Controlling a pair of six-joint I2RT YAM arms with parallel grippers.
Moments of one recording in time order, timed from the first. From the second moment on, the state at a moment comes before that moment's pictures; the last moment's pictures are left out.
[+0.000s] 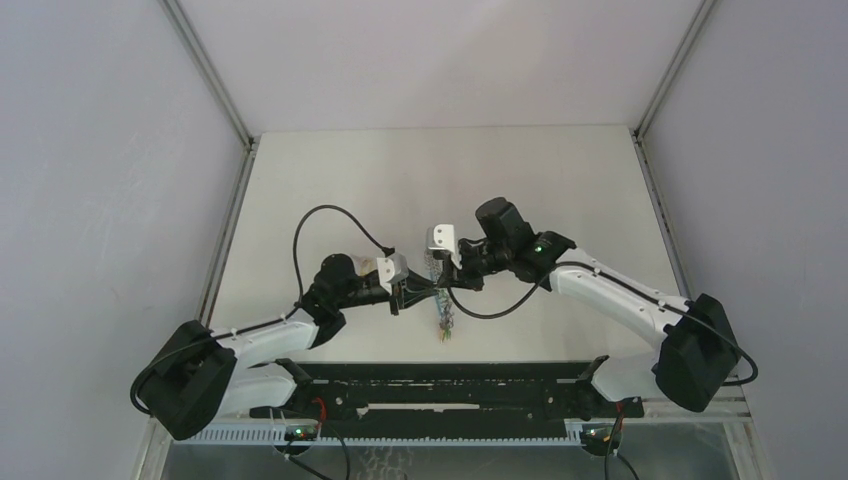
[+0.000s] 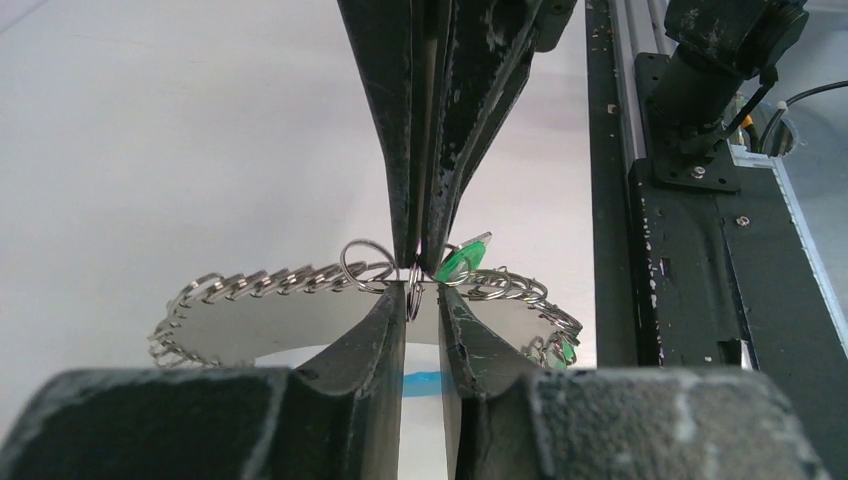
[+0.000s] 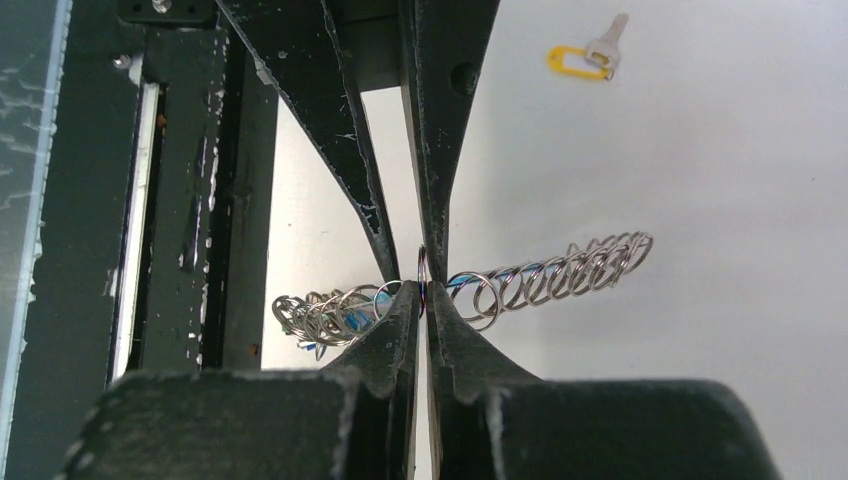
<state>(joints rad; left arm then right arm) -0.66 1.17 0.34 0.75 0.71 0.05 0.74 1.33 0.99 -0.39 -0.69 -0.54</state>
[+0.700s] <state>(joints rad) -0.66 1.21 0.34 0.74 0.75 0.05 0.80 1.39 1.07 -0.55 -0.58 -0.60</state>
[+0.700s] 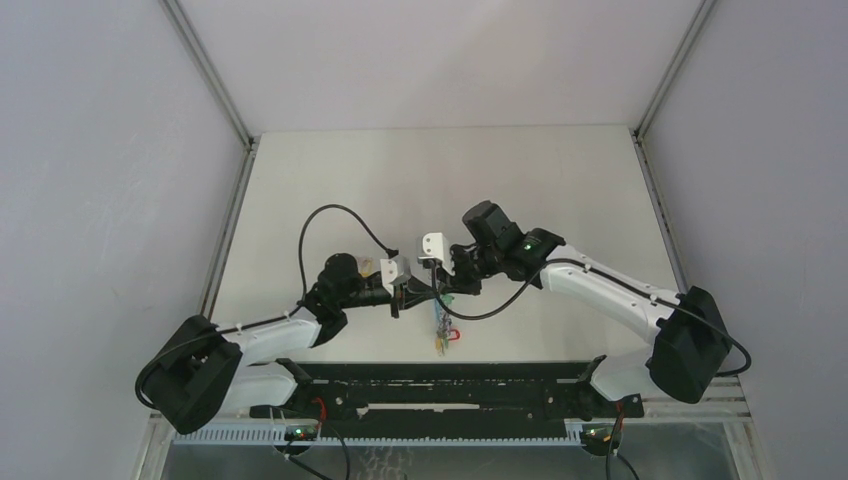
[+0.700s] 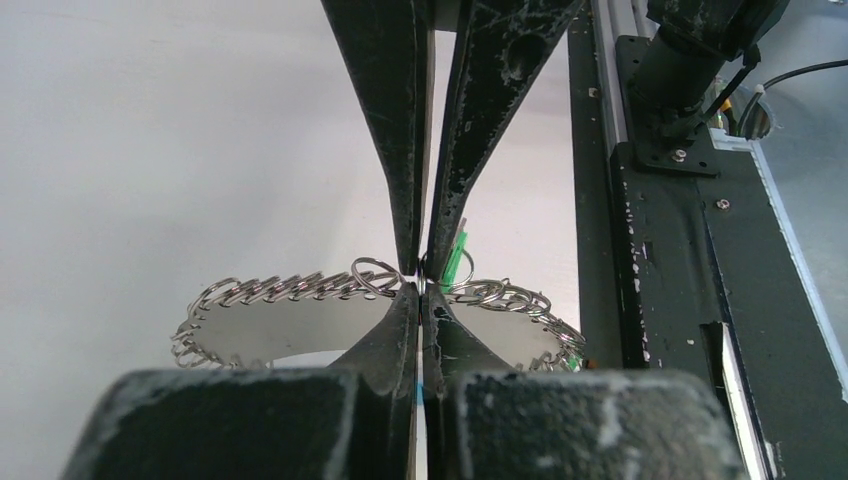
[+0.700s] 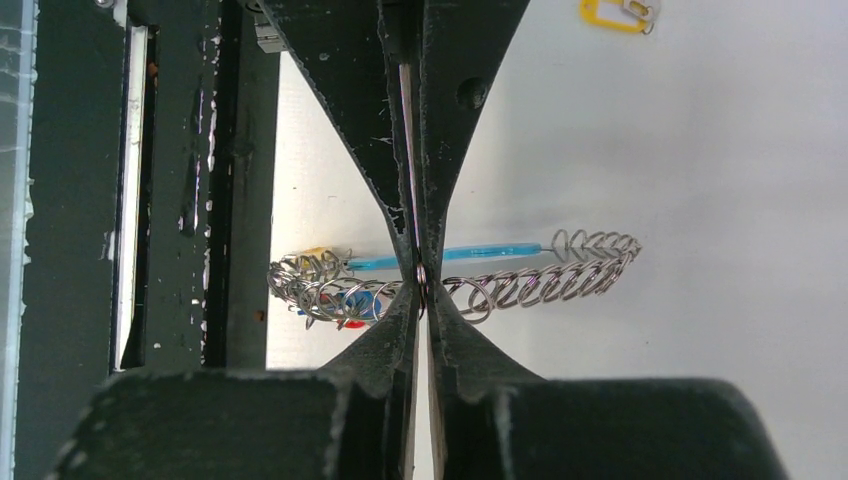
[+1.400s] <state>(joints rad) -0.66 1.19 0.33 0.81 0.68 0.02 0.69 1.17 0.80 -0.18 -0.67 -0.45</state>
